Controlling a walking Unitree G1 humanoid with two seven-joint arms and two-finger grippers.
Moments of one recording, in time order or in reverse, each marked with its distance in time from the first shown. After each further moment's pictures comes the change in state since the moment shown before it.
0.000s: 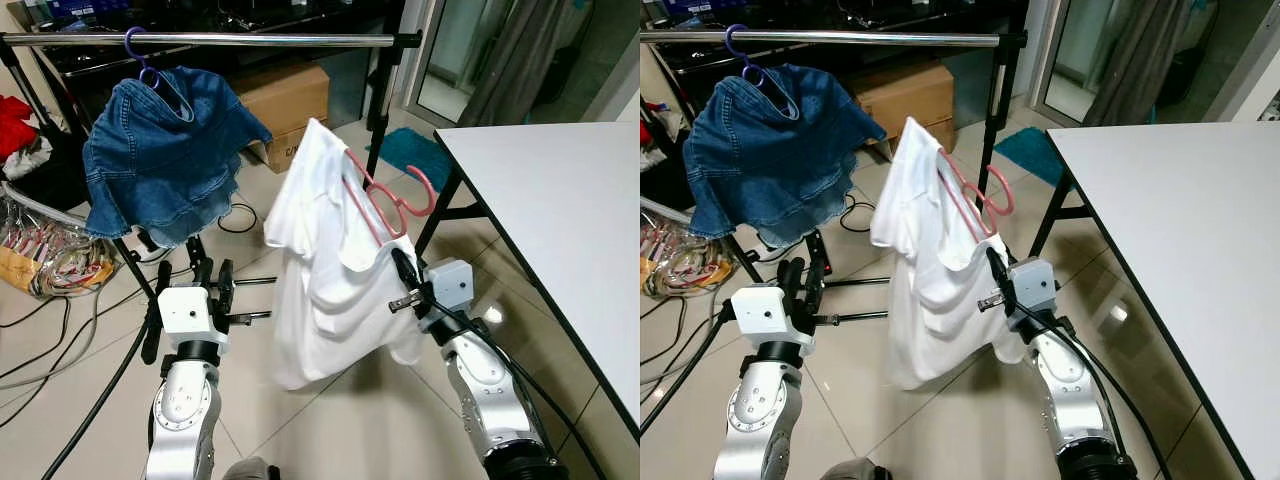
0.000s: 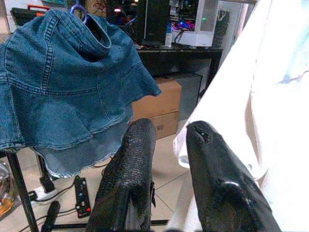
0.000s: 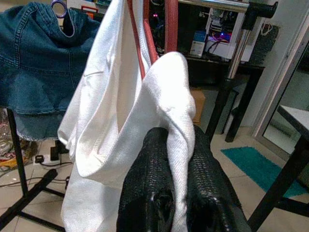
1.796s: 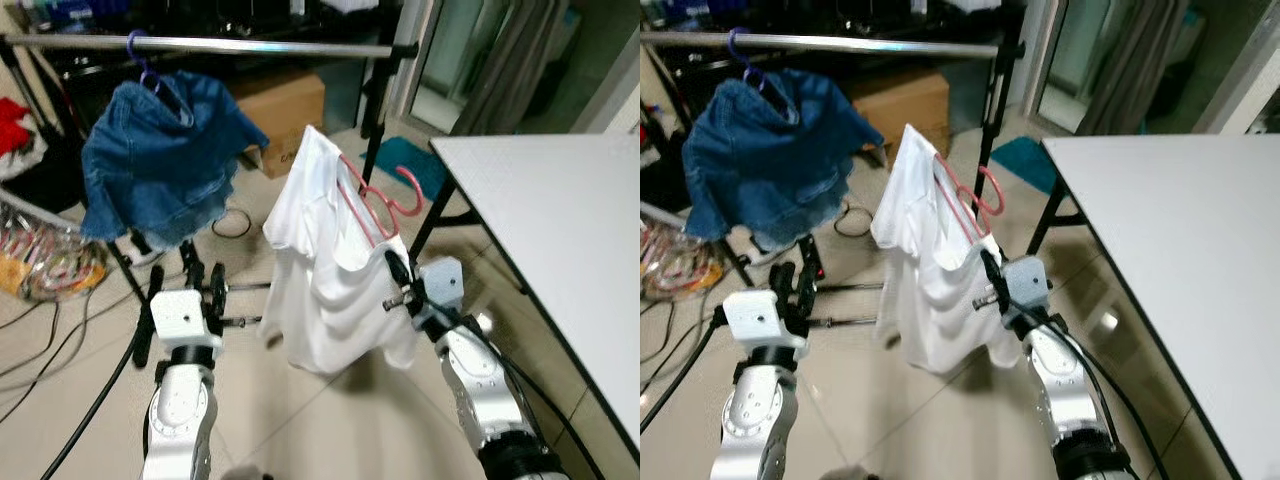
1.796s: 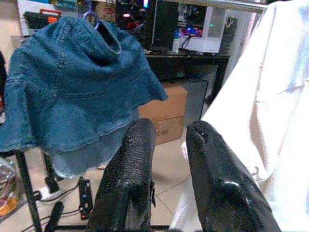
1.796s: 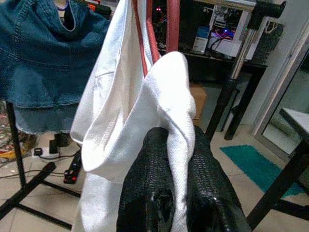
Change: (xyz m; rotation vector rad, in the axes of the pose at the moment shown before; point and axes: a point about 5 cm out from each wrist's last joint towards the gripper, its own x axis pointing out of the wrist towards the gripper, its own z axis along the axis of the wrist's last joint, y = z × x) left arm -0.004 0.003 0.001 0.008 -0.005 0.043; right arm 0.008 0.002 -0.005 -0.004 0.031 0.023
